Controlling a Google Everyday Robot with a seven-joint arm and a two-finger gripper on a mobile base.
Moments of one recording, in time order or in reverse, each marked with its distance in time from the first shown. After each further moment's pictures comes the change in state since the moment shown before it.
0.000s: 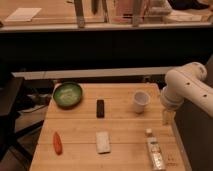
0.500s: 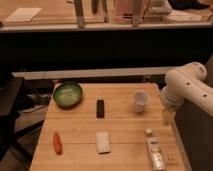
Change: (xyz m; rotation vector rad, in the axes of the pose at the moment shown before) arm 0.000 0.000 0.000 0.000 0.000 0.000
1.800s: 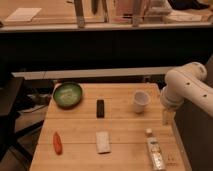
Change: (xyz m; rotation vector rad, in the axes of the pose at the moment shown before) arm -0.005 -0.005 0.001 0.014 0.005 -0.016
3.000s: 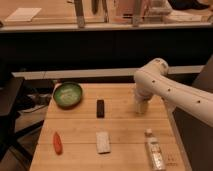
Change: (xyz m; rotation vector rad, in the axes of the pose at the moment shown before) arm -0.111 -0.053 0.018 0.102 -0.021 -0.170
